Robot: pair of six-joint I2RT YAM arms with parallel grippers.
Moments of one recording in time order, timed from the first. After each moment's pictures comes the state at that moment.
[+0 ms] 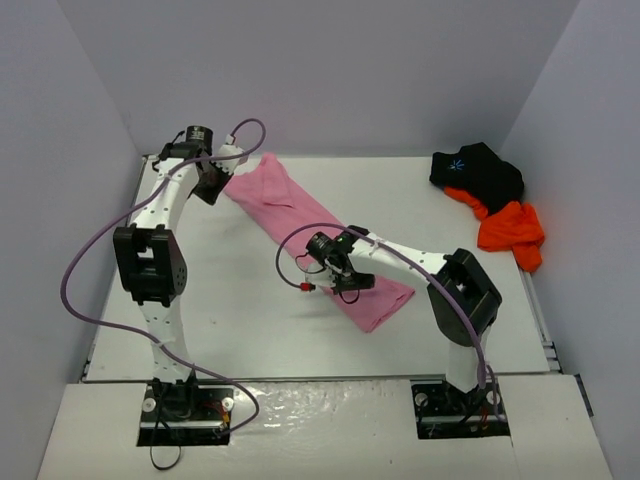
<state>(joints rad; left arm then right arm) -0.07 2.07 1.99 -1.01 0.08 0.56 0.85 1.85 1.33 -1.02 0.32 -0.75</state>
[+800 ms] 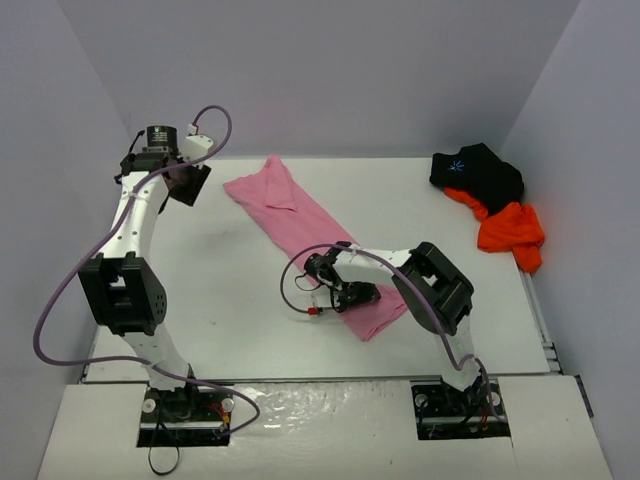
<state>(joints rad) 0.03 1.79 1.77 -0.89 0.07 0.49 0.87 2.03 1.27 -1.00 0.34 -0.86</state>
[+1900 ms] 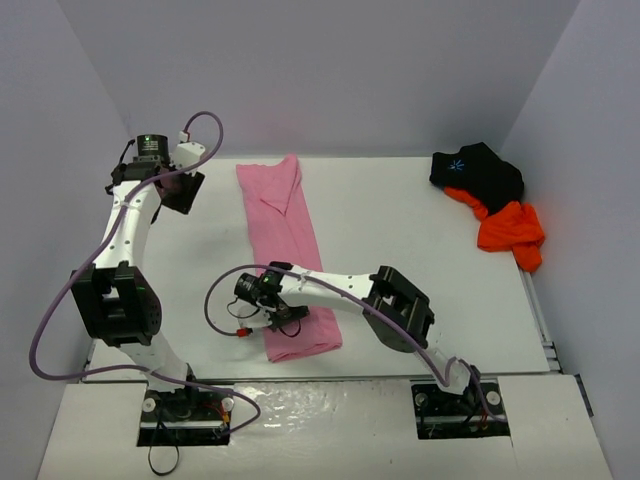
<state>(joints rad) 0.07 1.71 1.66 -0.86 0.10 0.48 1.17 2.20 1.74 -1.06 0.21 -0.75</state>
